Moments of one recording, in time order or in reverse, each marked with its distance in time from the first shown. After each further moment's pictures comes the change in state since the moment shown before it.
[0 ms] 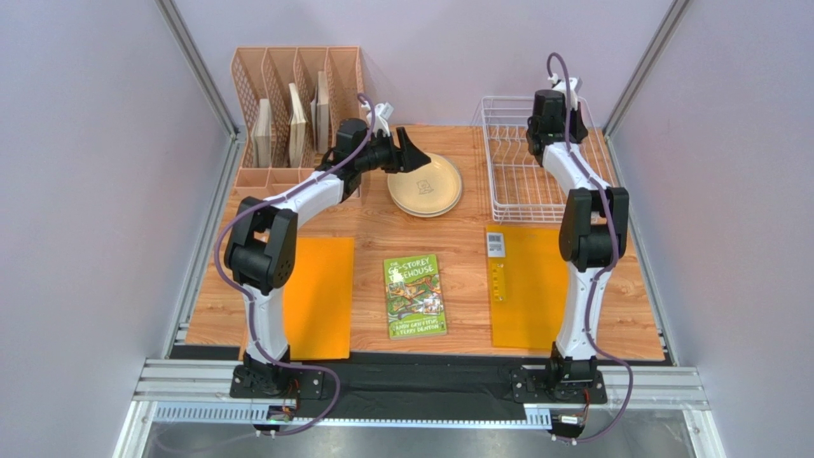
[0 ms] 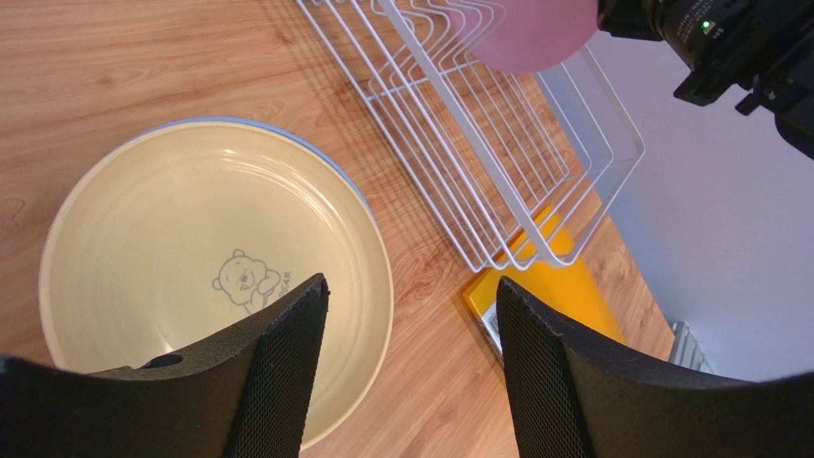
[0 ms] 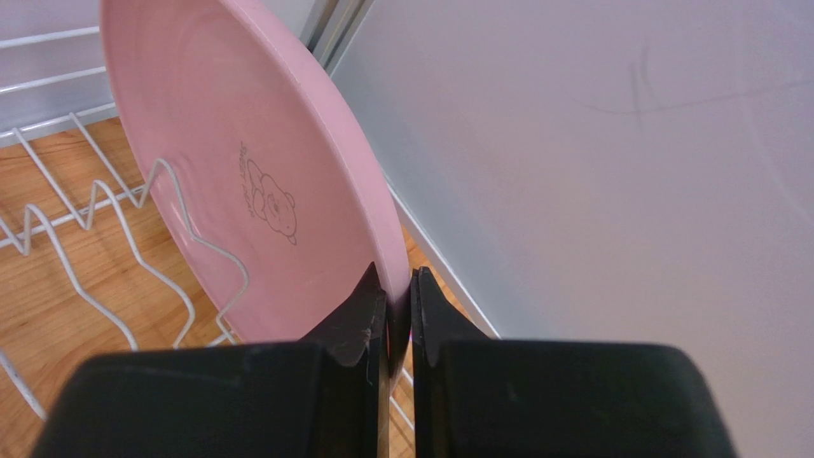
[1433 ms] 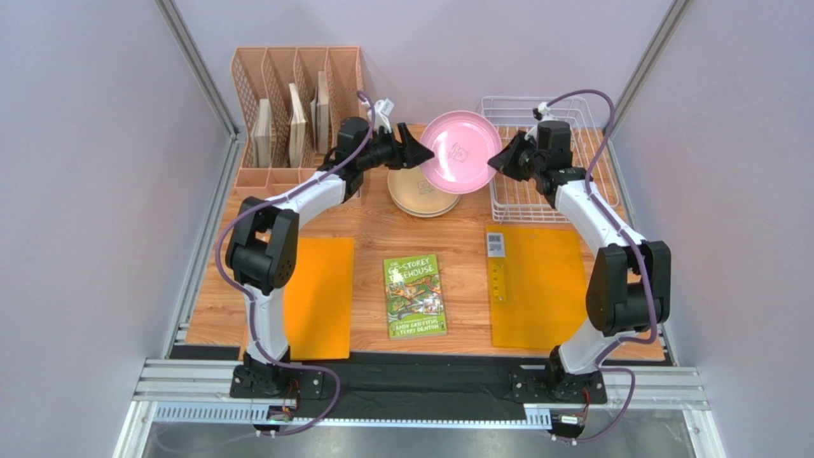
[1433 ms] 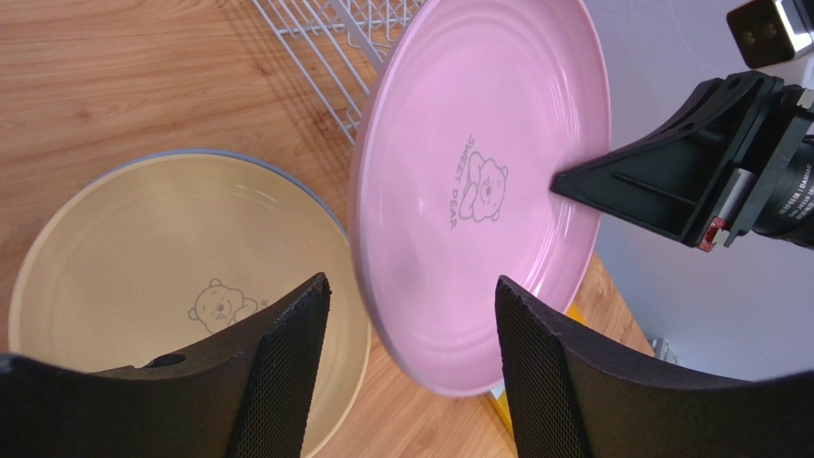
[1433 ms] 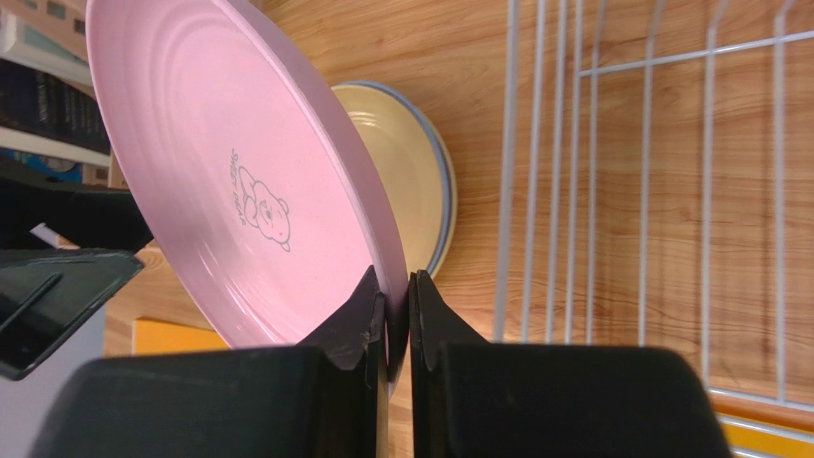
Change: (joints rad) left arm -0.008 0.002 0.008 0.061 -0.011 -0.053; right arm 0.082 -0.549 -0.560 -0.092 -1.147 0.724
